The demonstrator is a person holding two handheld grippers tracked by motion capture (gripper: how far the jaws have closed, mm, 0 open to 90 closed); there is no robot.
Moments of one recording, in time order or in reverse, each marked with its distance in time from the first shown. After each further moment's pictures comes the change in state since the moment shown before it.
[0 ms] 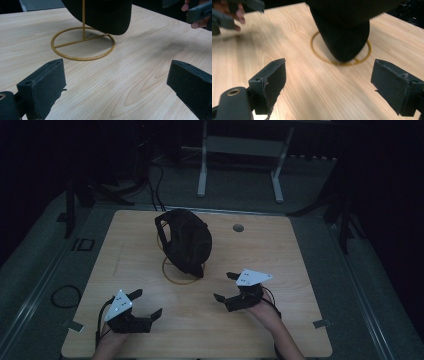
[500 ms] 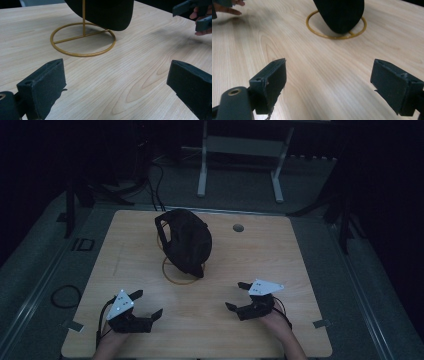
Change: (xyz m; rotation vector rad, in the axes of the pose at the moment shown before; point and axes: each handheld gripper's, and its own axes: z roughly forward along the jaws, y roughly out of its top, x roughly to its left) left arm 0.001 -0.003 0.003 0.025 0.001 -0.006; right arm -0.005 -0.042 -0.021 0.028 -0.014 0.047
